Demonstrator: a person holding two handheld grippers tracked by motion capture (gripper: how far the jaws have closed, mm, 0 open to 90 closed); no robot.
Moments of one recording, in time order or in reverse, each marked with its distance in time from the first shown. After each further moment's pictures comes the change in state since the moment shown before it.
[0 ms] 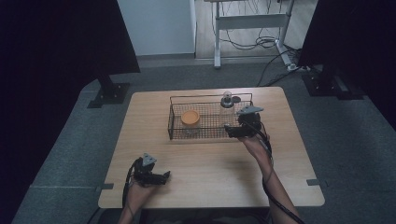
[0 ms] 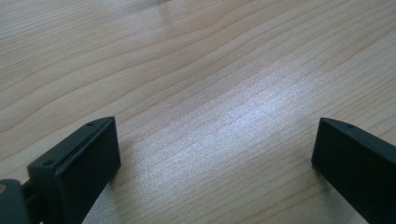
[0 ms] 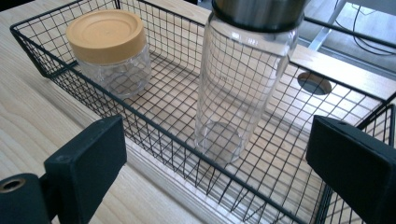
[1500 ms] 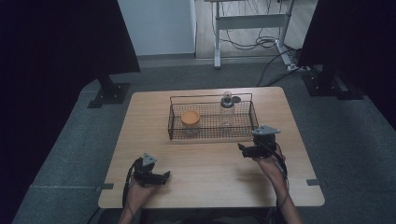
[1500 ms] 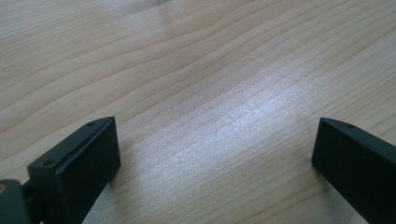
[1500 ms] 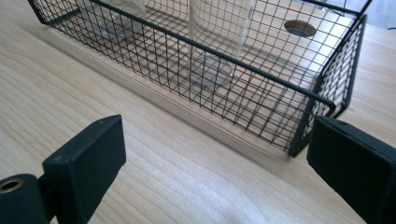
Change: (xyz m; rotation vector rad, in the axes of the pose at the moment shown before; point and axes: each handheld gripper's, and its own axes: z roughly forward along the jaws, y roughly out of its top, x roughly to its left) left arm 0.000 0.000 0.000 -0.001 0.000 0.000; right arm -0.002 -0.069 -0.042 0.015 -0.034 0.015
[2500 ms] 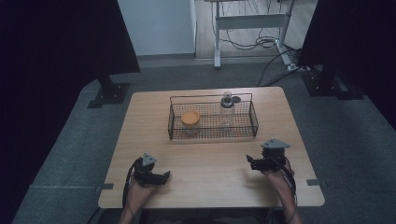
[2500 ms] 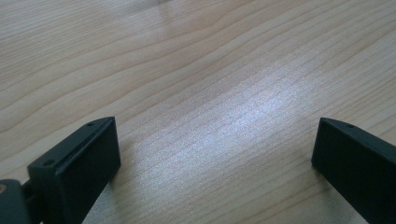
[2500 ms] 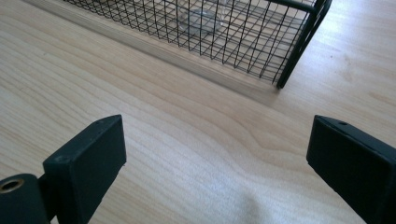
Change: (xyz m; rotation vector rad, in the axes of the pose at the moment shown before) left arm 0.000 0.000 0.000 0.000 0.000 0.000; right arm -0.001 -0.048 -0.021 0.032 -0.035 0.042
